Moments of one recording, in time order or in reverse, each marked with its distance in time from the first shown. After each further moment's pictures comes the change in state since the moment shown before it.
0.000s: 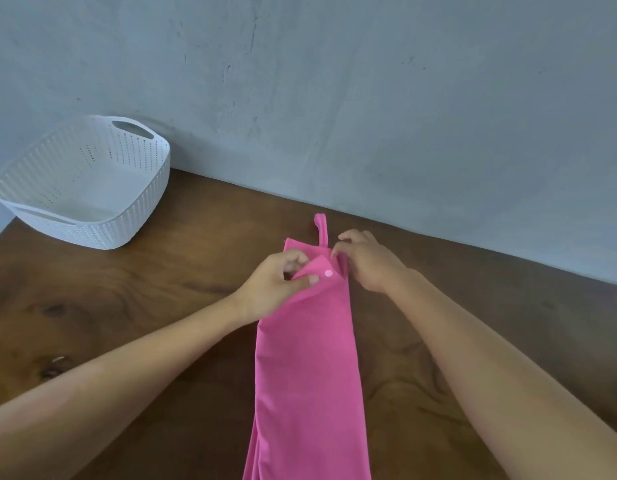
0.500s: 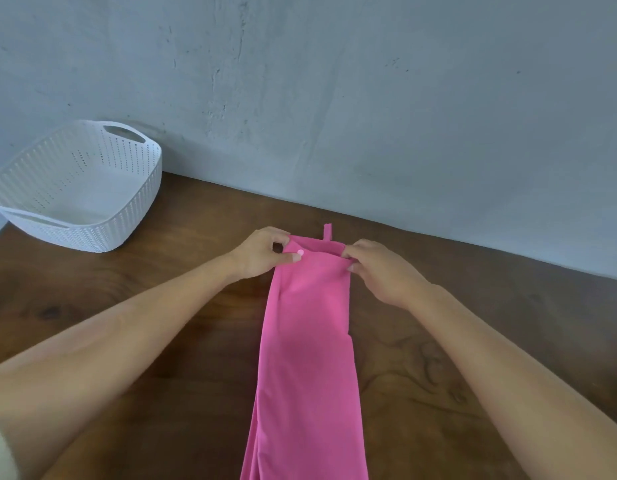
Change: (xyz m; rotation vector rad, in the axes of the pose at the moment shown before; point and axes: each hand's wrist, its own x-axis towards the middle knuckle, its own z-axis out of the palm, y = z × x) left_hand 0.049 0.000 -0.035 0.267 -0.103 -0.149; right_hand -0.051 0.005 -0.013 0.152 0.073 -0.048
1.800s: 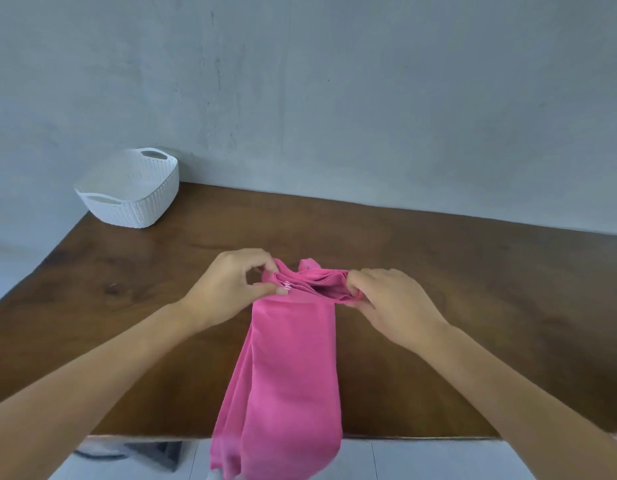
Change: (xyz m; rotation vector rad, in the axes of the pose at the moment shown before) left_hand -0.238 0.111 0.100 0.323 0.266 0.390; right_hand -0.259 -0.041 0.038 -0.148 0.379 -0.182
